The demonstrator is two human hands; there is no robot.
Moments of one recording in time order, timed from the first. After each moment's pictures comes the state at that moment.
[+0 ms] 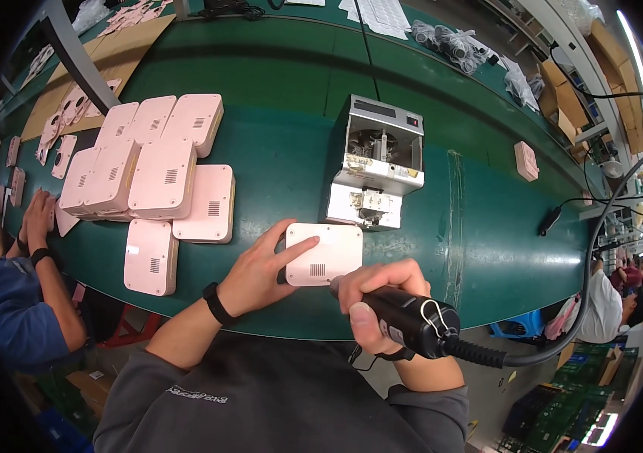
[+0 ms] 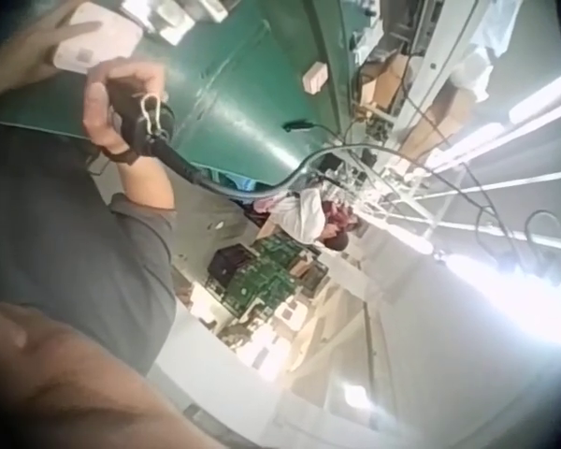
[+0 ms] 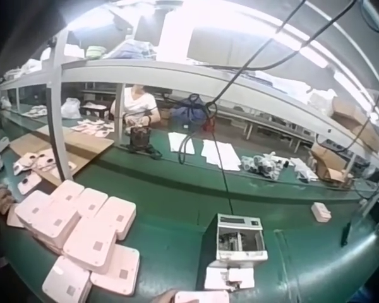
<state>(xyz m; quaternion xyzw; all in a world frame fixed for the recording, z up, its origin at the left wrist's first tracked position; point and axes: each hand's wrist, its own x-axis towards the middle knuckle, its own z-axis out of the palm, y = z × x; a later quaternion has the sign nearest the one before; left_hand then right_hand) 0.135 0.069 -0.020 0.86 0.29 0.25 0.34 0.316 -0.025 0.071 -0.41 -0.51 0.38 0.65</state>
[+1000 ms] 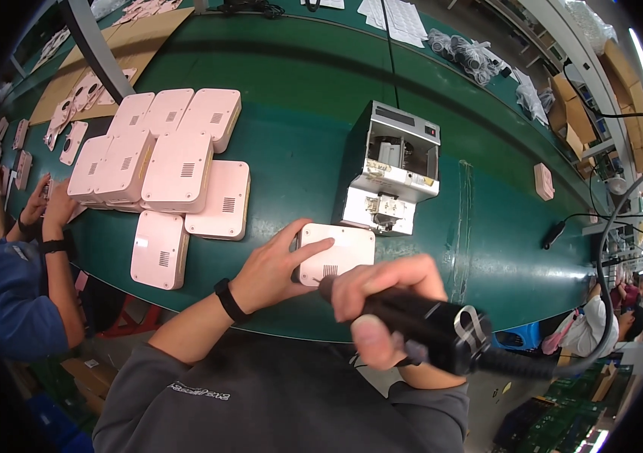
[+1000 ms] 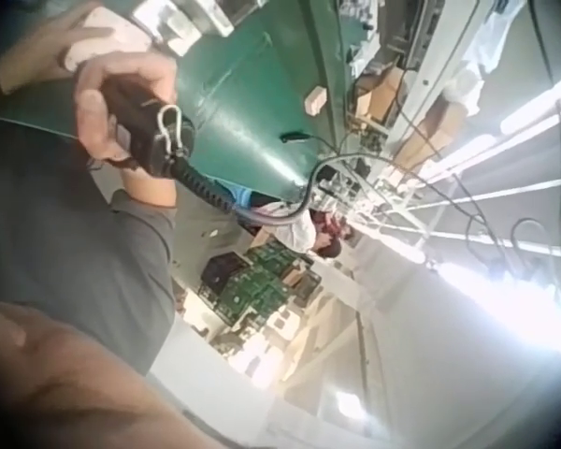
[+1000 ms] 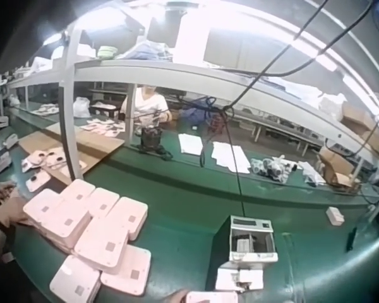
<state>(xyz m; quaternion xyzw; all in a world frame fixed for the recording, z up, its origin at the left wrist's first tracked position) 0.134 0.071 -0.016 0.85 0.30 0.25 0.35 0.291 -0.007 0.107 -0.37 -0.51 0.41 0.67</state>
